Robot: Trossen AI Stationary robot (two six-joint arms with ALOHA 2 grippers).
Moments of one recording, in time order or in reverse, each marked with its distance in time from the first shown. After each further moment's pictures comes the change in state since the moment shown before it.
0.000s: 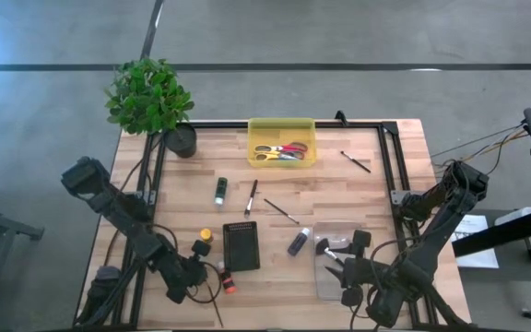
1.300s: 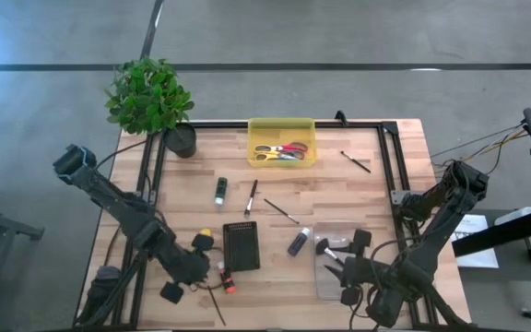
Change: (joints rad) left arm 0.136 -0.204 0.372 -0.478 0.197 0.033; right arm 0.000 0.000 0.001 0.000 0.026 0.017
